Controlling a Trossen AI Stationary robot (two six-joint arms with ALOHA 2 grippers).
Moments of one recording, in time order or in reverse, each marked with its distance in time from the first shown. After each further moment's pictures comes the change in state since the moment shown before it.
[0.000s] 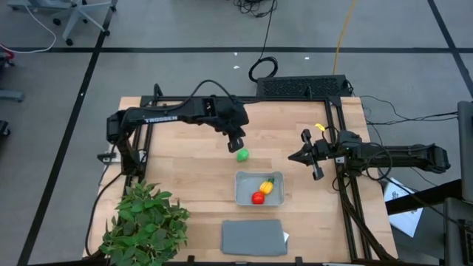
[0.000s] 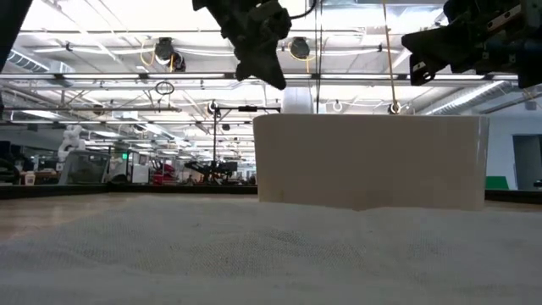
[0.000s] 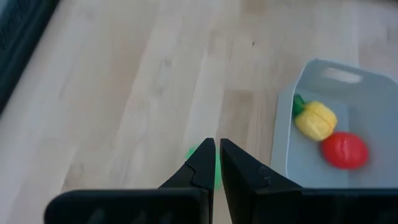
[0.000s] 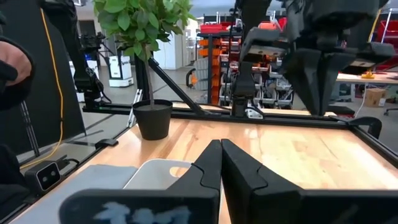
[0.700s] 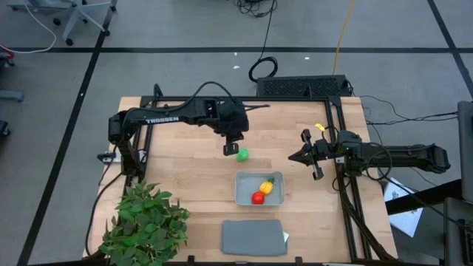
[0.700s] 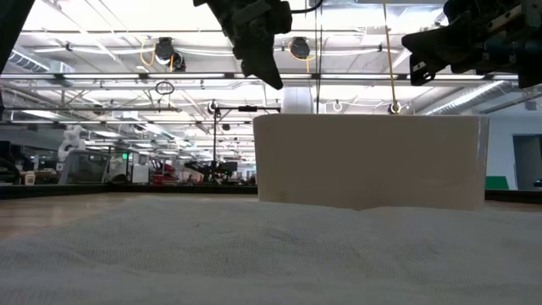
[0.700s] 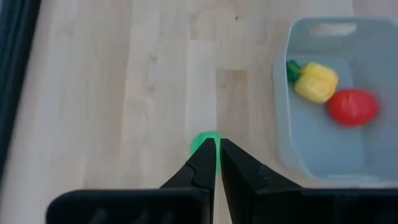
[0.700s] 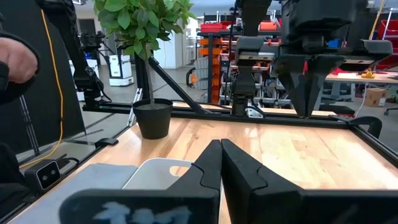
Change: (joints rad) left arm -0.017 0.017 0.039 -0.082 0.008 0.211; right arm 0.000 0.000 0.000 -0.004 0.000 -0.003
